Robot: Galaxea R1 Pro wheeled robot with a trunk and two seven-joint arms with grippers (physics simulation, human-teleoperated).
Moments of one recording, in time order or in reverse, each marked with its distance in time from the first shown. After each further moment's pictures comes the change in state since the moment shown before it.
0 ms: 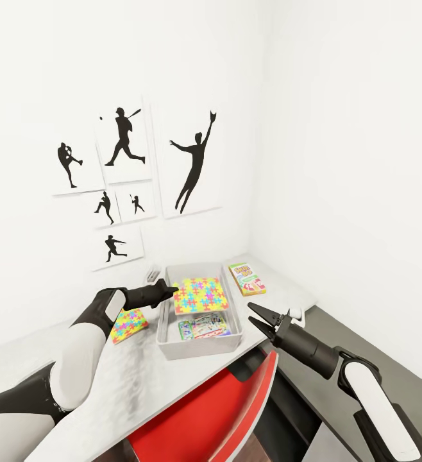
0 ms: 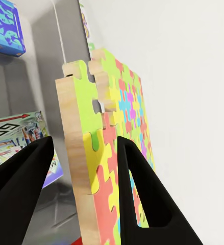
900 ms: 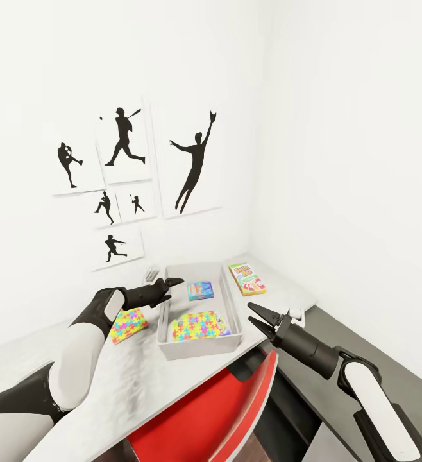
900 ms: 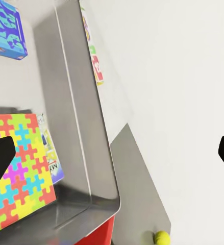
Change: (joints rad) left arm 0.000 0.006 -0.001 0.000 0.006 -0.003 -0.001; right arm 0.000 0.001 0.000 0.000 0.000 0.000 0.000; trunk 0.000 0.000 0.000
